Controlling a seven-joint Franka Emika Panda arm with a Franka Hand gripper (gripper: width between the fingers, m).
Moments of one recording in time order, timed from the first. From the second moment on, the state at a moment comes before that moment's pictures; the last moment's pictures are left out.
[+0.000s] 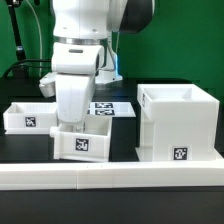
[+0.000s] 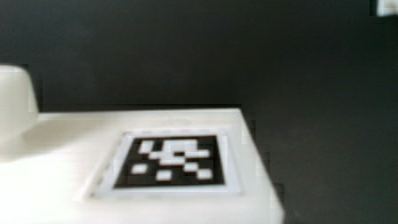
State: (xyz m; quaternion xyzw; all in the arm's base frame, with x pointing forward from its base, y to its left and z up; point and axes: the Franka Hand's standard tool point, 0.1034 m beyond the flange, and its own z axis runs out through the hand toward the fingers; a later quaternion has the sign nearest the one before) arm 0.518 -0.049 0.027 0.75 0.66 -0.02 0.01
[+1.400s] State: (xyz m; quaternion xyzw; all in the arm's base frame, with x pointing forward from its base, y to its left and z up) arm 0.532 -0.020 0.019 0.75 0.66 0.00 0.02
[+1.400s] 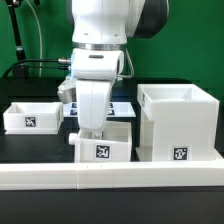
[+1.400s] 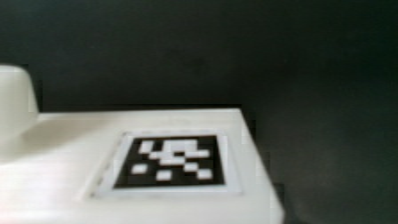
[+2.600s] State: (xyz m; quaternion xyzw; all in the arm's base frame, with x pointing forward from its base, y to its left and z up) arm 0.542 -0.002 0.022 0.74 0.67 0.00 0.01
